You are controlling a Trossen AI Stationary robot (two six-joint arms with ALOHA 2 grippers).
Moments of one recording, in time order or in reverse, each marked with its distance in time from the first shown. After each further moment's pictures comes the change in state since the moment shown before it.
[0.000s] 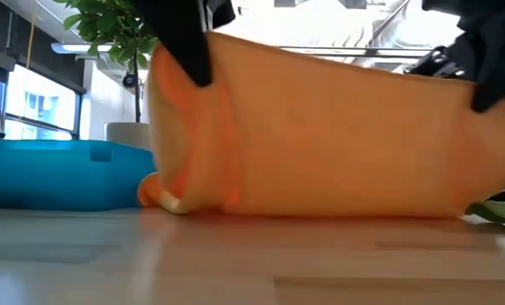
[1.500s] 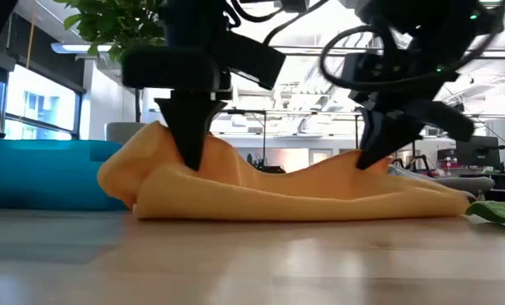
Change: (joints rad) left arm 0.217 0.110 -0.005 -0.220 -0.007 0.053; right arm -0.296 0.234 0.000 0.153 0.291 -0.443
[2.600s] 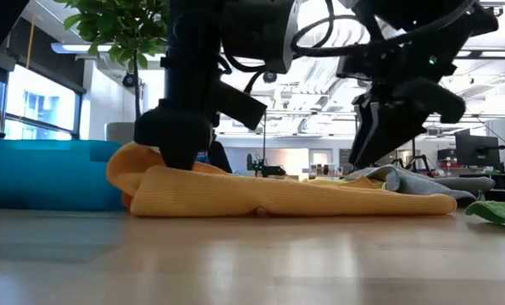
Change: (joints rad) left arm 0.080 -0.001 -0.121 0.009 -0.097 -0.044; right arm 0.002 -0.001 0.001 0.041 -0.094 0.202
